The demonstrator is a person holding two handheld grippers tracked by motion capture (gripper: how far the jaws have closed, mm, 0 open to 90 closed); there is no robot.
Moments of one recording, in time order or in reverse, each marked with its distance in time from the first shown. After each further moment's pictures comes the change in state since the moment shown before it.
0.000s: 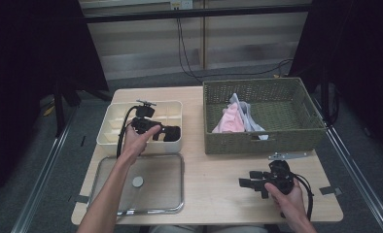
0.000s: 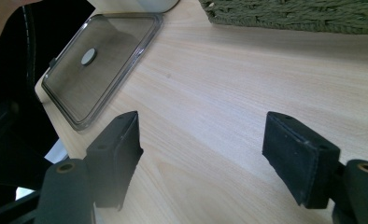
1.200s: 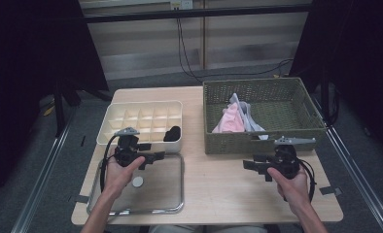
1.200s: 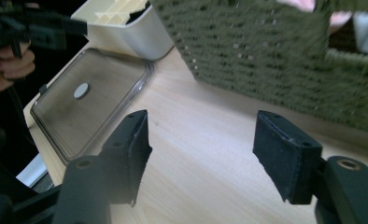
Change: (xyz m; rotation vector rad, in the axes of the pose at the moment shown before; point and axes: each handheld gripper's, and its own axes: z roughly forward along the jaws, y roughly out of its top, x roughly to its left) left arm -0.033 -0.089 -0.053 -0.120 -0.037 0.055; right arm 0.003 0.042 -0.020 -0.088 -0.058 -0.070
